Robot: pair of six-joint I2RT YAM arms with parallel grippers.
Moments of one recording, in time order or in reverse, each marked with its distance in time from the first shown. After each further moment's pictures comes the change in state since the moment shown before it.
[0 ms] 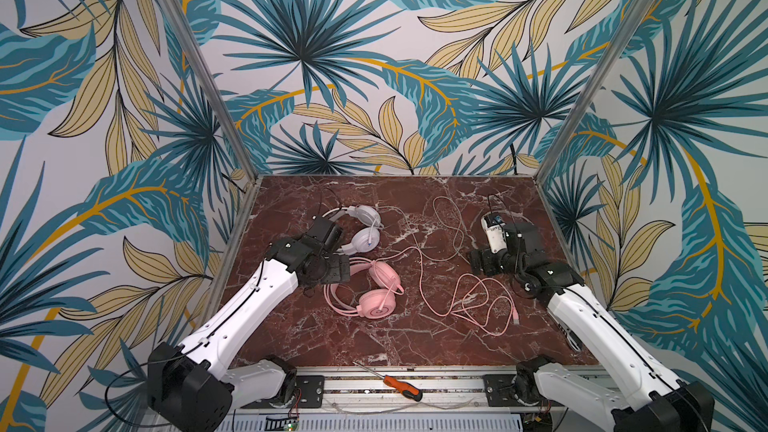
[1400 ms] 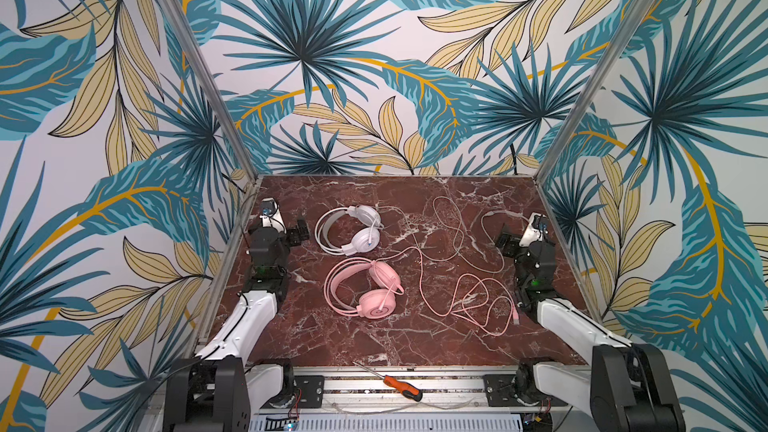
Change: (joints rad) left arm 0.465 -0.146 -0.460 1.401 -0.061 0.476; right arm -0.284 0.091 -0.406 1.091 0.237 0.109
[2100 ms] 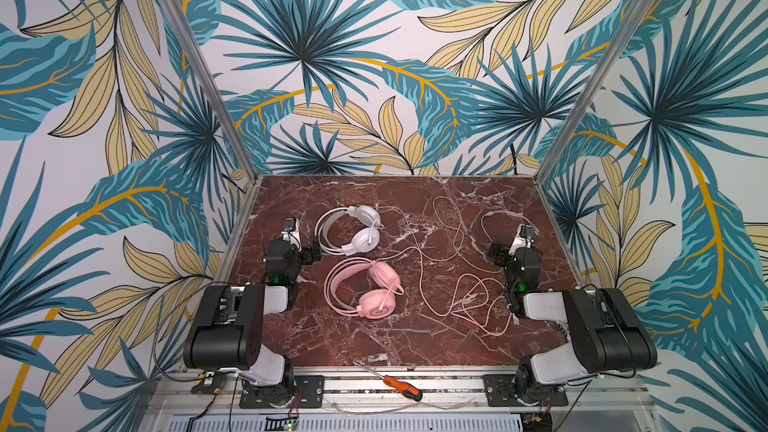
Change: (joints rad) left arm 0.034 0.410 -0.222 0.472 0.204 0.063; right arm -0.002 0.371 -0.119 0.396 0.006 0.007
